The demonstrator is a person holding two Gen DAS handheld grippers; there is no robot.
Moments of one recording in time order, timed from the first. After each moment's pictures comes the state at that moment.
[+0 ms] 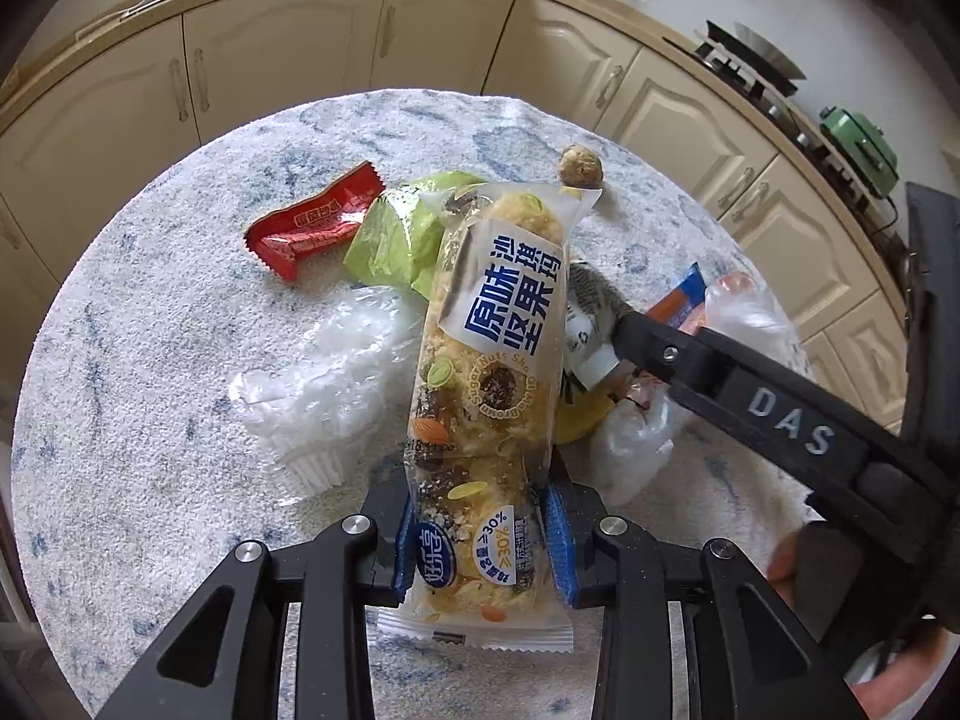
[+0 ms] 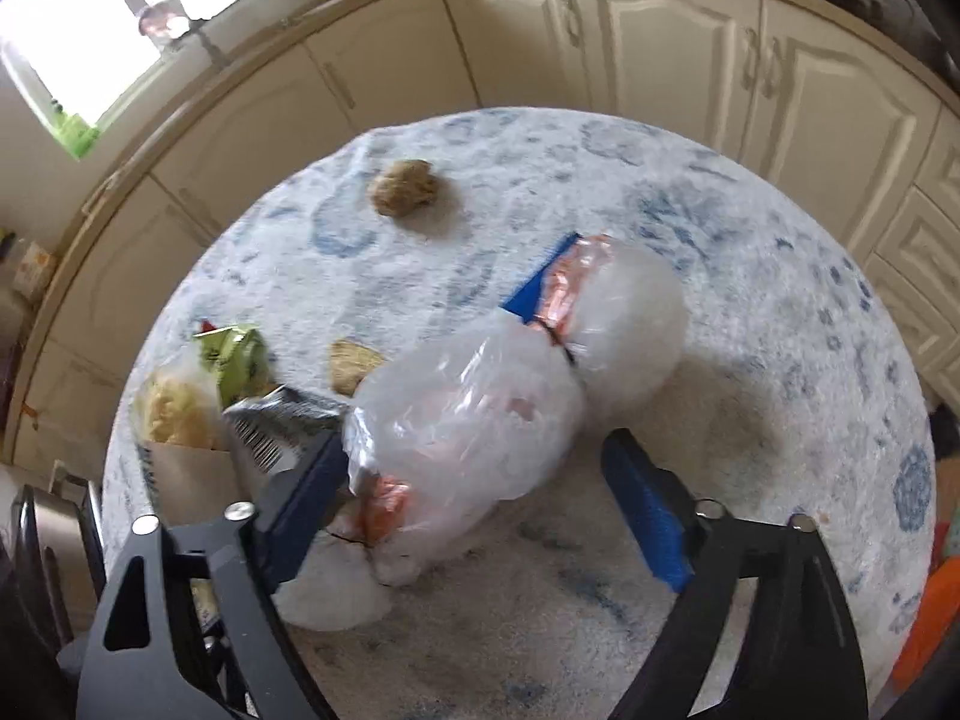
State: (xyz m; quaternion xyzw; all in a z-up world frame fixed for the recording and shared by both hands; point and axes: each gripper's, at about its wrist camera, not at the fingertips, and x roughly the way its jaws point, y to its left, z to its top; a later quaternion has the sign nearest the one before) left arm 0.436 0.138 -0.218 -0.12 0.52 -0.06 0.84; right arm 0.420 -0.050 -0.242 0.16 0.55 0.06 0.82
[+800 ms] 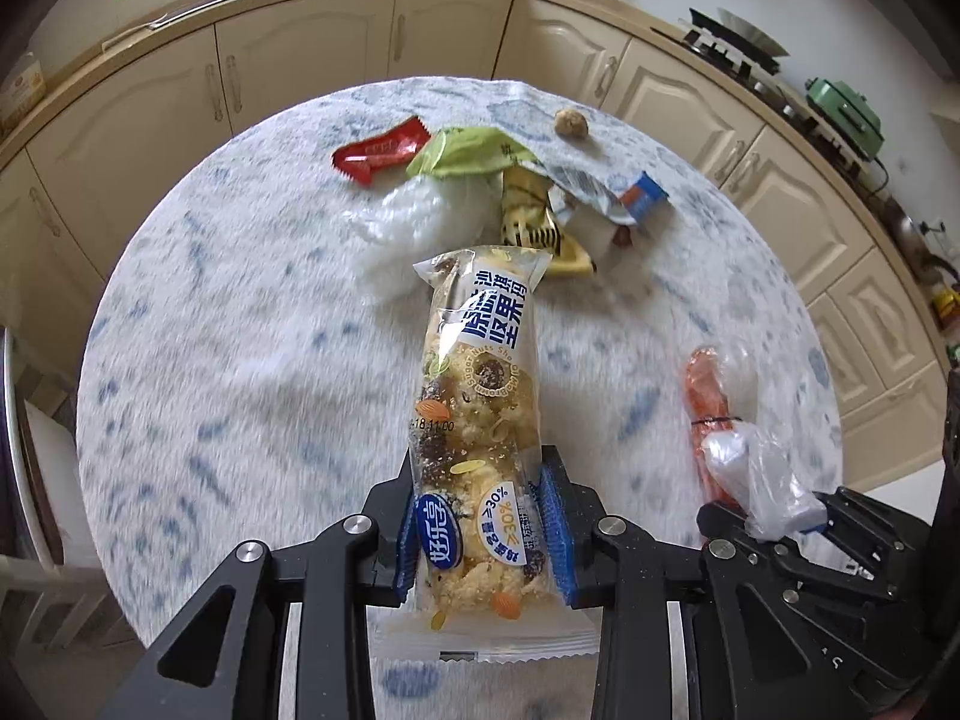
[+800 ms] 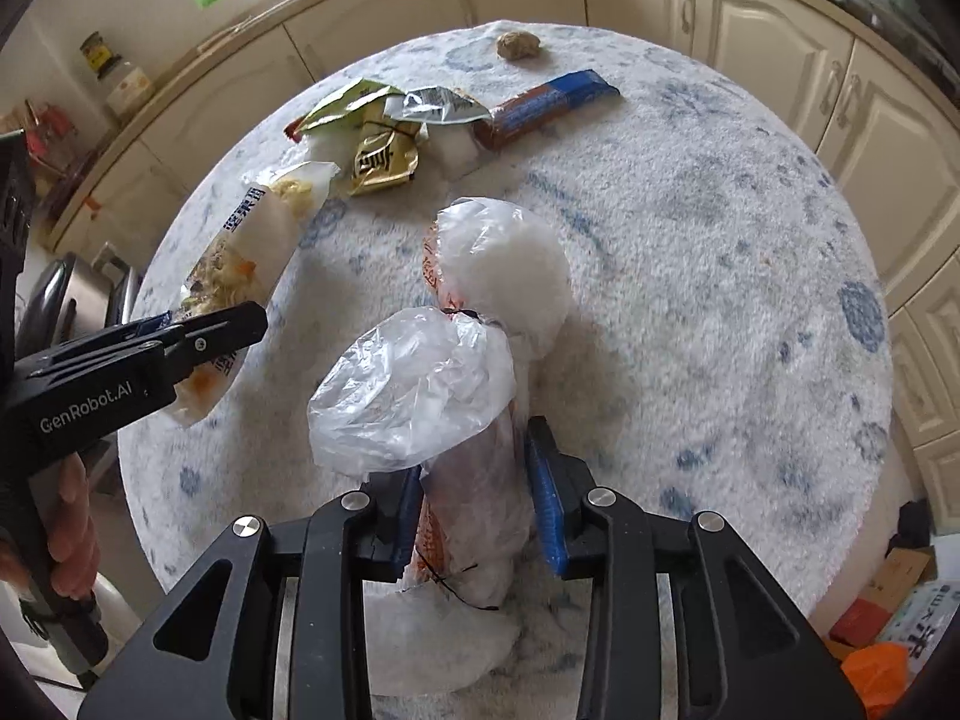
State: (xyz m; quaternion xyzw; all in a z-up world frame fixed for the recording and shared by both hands) left arm 0.317 0.140 -0.189 -0.09 0.52 -0.05 0.85; right arm 0.264 -0.059 -0.228 0.02 0.58 0.17 0.80
